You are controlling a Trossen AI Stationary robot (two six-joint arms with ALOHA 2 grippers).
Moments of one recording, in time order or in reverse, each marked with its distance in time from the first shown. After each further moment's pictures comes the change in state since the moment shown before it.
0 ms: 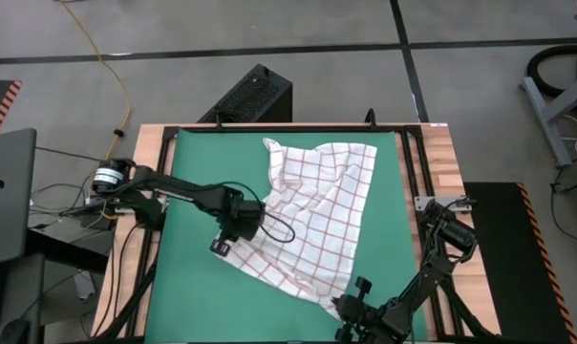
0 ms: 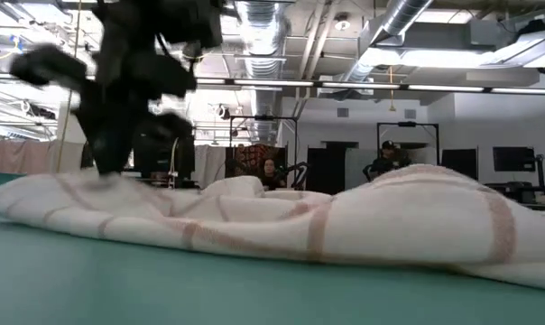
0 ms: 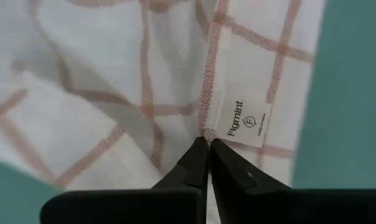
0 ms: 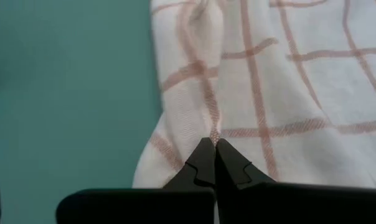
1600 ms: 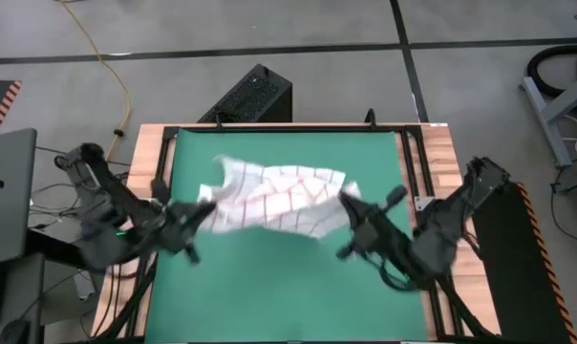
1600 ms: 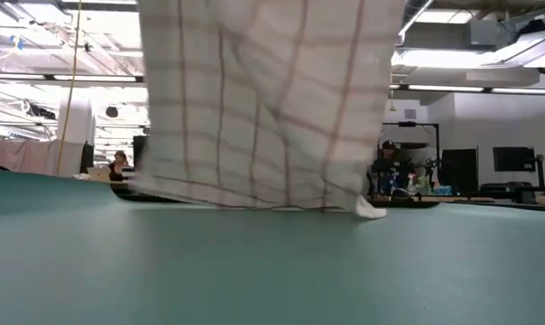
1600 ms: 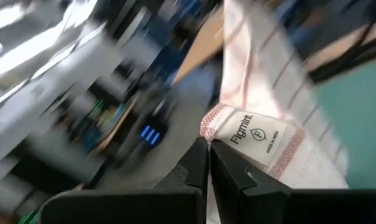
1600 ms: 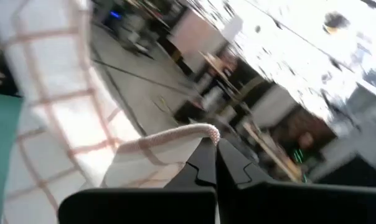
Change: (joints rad) left arm -0.800 -0.385 0.371 0.575 -1.535 0.377; right arm -0.159 -0.564 0.221 0.790 0.763 -2.147
